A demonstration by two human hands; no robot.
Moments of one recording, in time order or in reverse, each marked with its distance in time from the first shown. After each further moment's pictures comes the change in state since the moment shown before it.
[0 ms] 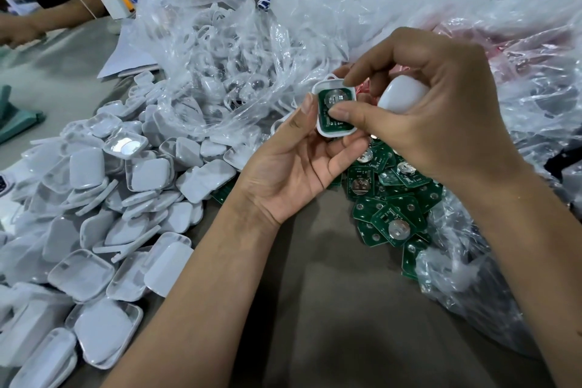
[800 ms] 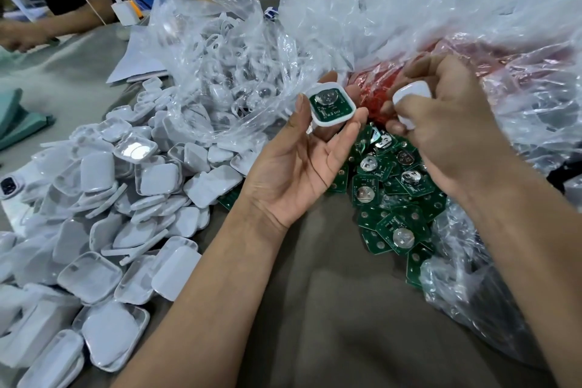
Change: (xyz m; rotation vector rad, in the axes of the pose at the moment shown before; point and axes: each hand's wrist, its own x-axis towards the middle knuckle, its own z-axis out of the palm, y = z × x) left_hand 0.002 0.004 0.007 -0.321 -0.075 0.013; right_hand 0.002 0.021 0.008 0.537 0.154 0.621
